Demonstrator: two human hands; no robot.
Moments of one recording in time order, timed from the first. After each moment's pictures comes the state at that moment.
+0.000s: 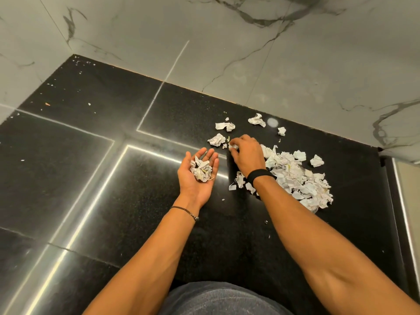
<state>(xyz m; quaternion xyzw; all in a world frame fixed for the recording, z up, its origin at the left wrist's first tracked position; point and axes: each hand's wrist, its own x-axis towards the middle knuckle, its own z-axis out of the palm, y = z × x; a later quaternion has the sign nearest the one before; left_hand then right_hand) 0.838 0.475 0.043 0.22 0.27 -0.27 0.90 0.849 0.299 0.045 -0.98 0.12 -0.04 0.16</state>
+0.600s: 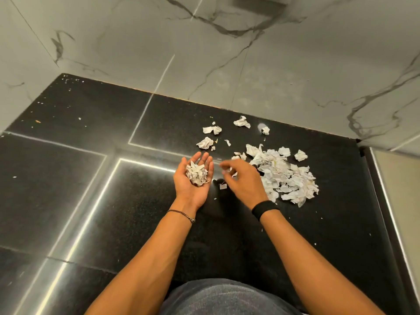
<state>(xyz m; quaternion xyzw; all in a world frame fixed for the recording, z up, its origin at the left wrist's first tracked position) 0.825 0.468 0.050 0.22 0.25 -0.29 0.90 0.752 0.326 0.071 -0.92 0.08 -0.14 0.34</state>
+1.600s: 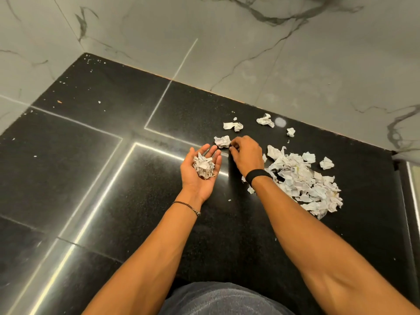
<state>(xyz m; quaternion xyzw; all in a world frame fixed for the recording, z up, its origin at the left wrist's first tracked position) 0.850 0.483 0.042 0.24 0.26 -0.27 0.90 0.858 0.323 0.047 -0.96 0.16 -0.03 0.22</state>
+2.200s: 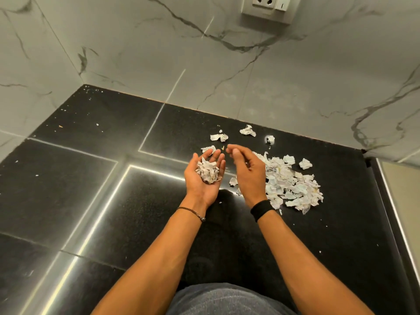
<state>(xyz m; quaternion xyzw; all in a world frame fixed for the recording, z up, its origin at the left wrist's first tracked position) 0.818 0.461 0.083 0.23 0.18 -0.30 0.91 0.760 0.358 0.120 -0.73 0.16 -0.24 0.62</state>
